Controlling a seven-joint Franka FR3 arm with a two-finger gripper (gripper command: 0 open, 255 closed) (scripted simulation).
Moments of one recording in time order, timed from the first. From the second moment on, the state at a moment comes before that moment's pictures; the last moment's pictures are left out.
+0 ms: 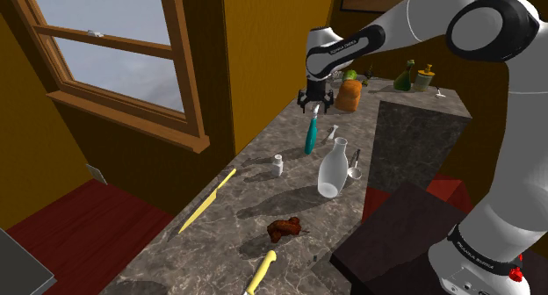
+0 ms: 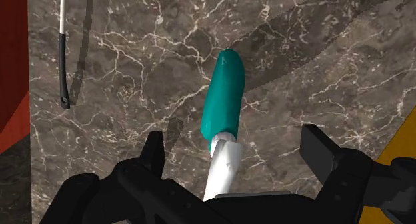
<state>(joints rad) -0.17 0.43 0.08 -1.68 -0.18 2.10 0.81</state>
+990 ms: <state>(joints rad) -0.17 0.47 0.07 -1.71 -0.18 2.16 0.82</state>
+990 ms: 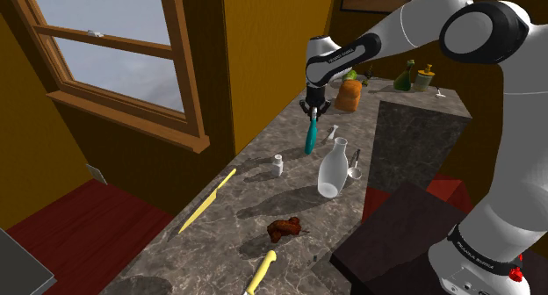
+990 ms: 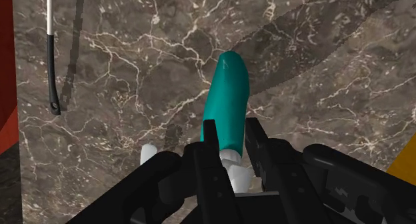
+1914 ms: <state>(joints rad) -0.17 0.43 0.08 -1.68 -0.18 2.10 0.81</state>
